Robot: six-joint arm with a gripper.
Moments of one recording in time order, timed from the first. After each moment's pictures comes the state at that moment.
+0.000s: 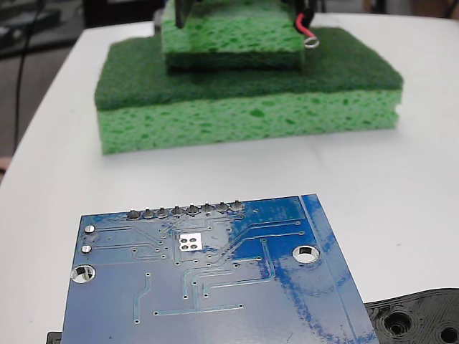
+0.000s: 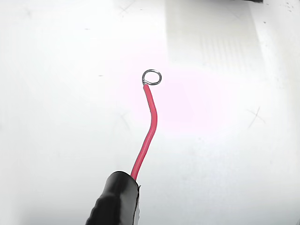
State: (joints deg) arm -1.1 174.9 171.8 44.4 3.7 3.9
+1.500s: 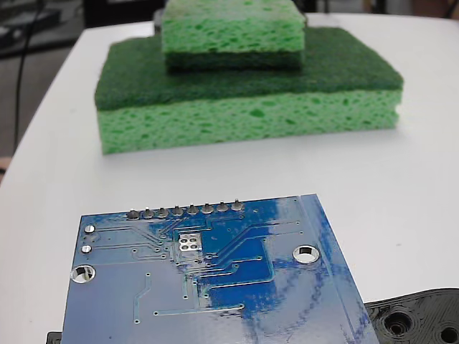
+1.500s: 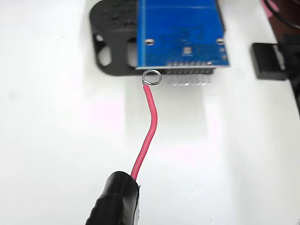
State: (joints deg) arm 12.0 173.9 162.2 46.7 -5.0 -0.3
